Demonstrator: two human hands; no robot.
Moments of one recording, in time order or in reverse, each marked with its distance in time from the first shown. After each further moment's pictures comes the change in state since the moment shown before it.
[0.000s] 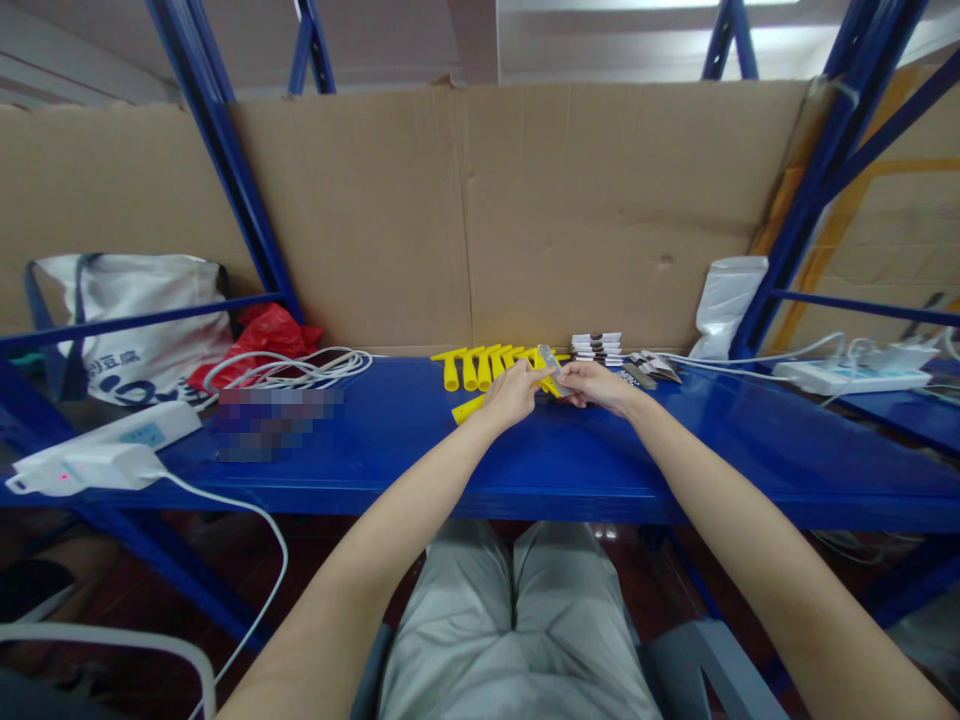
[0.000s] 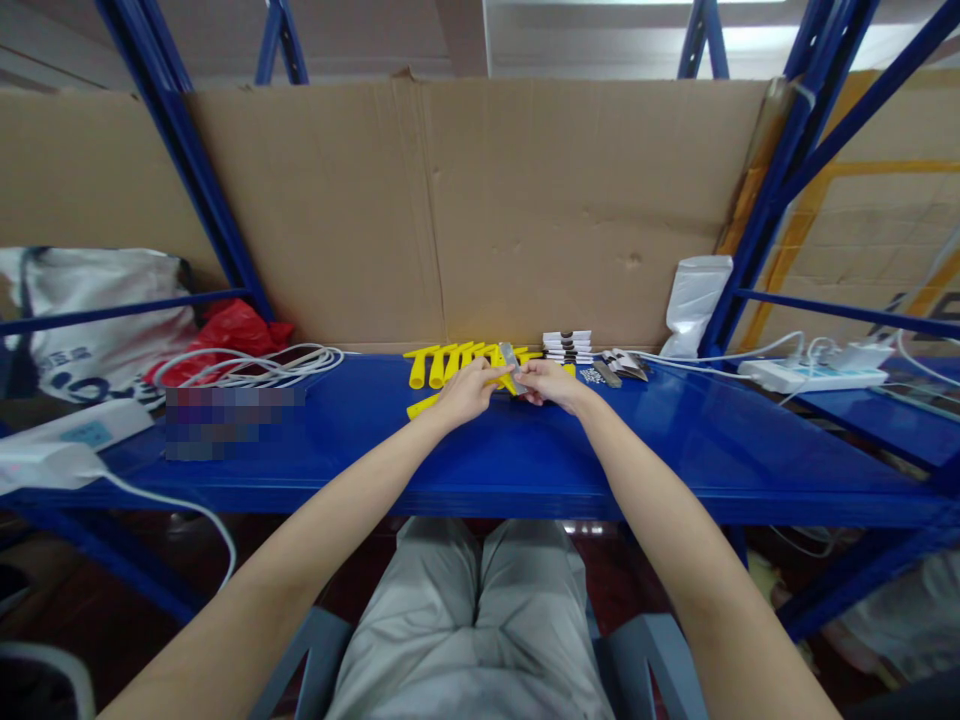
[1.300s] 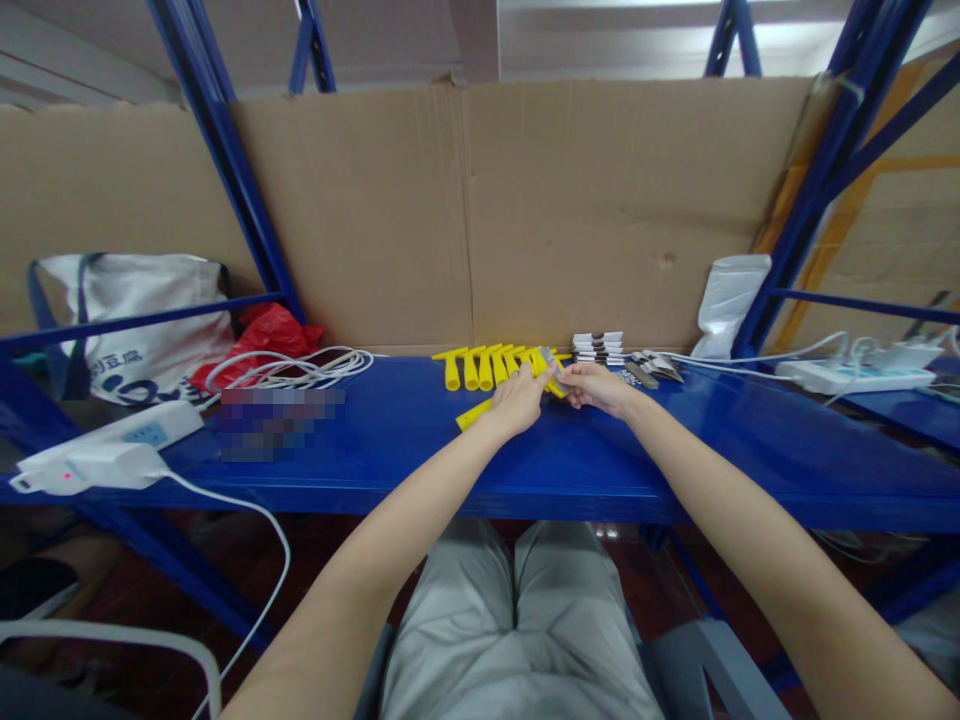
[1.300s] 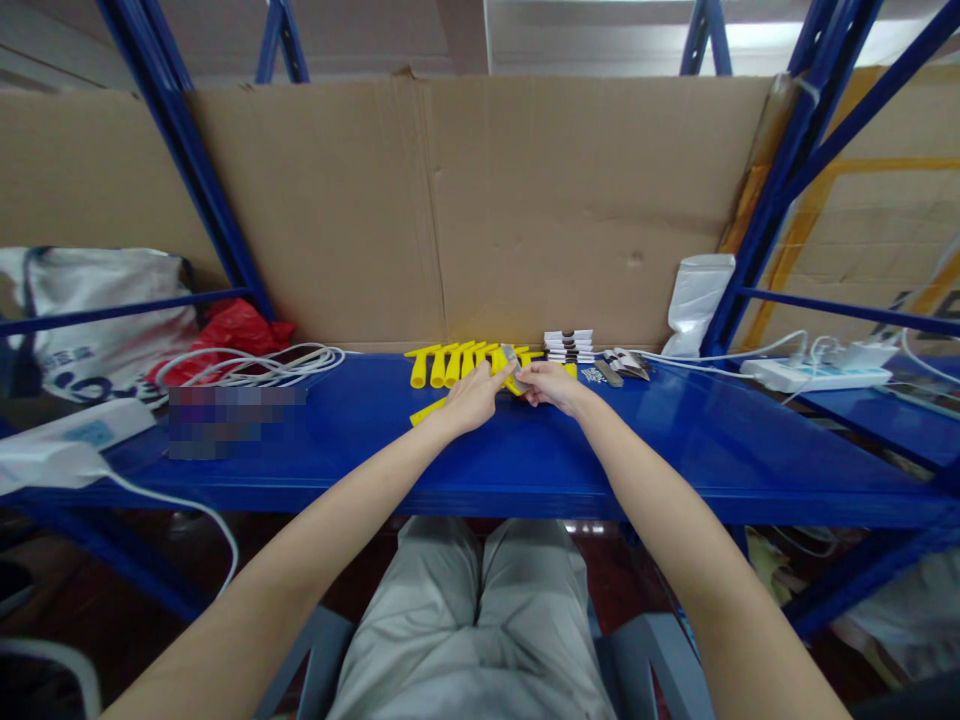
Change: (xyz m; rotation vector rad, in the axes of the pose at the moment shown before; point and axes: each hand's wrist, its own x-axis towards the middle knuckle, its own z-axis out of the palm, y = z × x) left_hand -0.004 0.010 0.004 0.193 -0.117 -0.041; right_hand -0.003 -0.005 0.009 0.134 0.117 0.142
